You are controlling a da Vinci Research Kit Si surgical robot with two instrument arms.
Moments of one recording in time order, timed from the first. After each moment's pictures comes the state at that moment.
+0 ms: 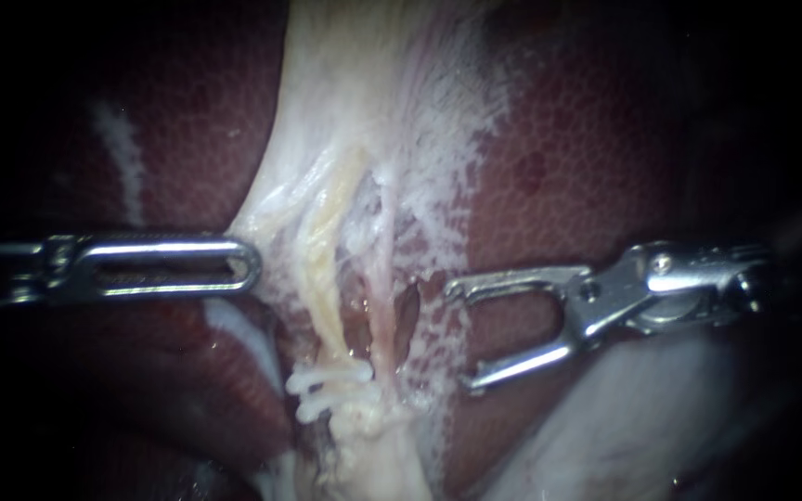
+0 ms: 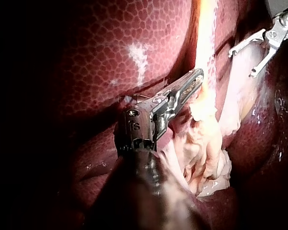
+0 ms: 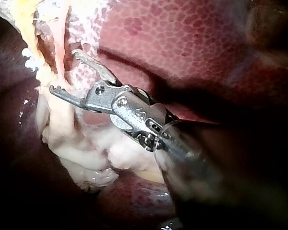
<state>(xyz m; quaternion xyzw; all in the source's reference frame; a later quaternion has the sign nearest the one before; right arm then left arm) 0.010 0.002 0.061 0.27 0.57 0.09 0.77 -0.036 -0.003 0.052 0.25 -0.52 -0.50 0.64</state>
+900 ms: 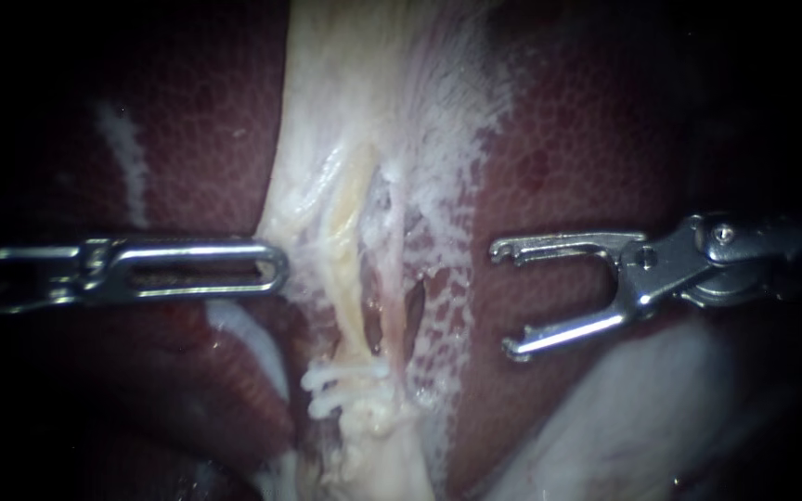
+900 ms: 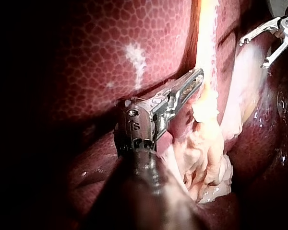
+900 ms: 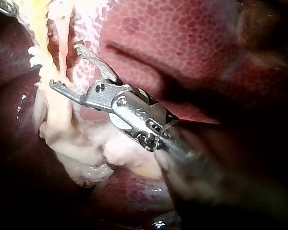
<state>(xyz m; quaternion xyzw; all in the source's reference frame) 0.009 0.003 0.059 0.26 0.58 0.09 0.77 -0.040 -0.003 0.057 0.25 -0.52 -0.50 0.65</state>
